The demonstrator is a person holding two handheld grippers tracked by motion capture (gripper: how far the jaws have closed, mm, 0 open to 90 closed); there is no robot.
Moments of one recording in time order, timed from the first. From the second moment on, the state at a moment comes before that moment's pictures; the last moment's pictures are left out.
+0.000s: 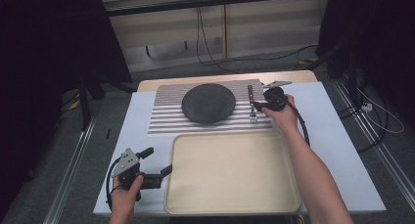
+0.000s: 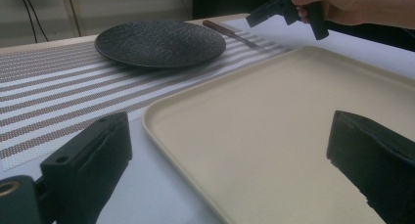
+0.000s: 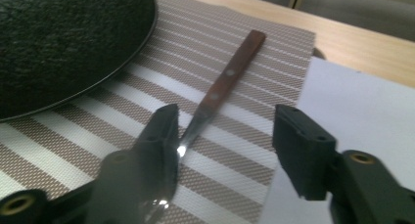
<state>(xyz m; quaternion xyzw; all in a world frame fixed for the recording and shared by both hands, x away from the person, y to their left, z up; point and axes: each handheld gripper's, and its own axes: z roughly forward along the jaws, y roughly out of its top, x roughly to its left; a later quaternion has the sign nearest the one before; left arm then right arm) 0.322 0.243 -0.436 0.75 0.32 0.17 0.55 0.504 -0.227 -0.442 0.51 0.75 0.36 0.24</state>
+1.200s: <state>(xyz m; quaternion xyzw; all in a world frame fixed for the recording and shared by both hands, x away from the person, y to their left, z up) 0.323 0.244 -0.438 0.75 0.32 0.18 0.55 0.525 -0.223 -0.452 0.53 0.78 0.28 0.19</state>
